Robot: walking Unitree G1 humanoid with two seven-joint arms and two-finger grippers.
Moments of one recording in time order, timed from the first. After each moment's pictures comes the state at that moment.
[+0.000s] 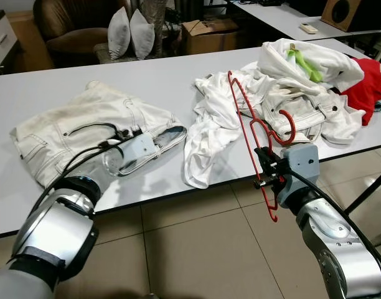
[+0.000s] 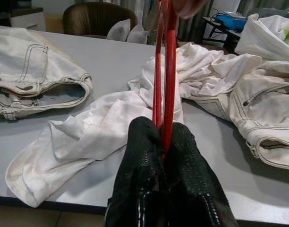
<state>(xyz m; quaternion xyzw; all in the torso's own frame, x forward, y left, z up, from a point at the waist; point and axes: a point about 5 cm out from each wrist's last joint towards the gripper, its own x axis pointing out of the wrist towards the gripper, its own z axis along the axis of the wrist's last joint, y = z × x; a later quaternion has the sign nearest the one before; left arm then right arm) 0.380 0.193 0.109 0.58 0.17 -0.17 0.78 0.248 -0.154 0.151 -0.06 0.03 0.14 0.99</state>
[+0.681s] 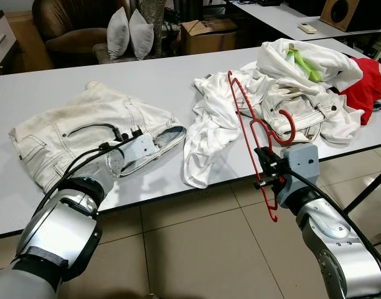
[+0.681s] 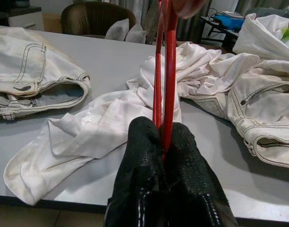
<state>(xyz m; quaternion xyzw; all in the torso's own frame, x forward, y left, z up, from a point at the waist) 0.380 0.199 0.109 0.57 0.18 -0.12 0.79 0.248 -0.154 0.151 -0.06 0.03 0.14 0.99</state>
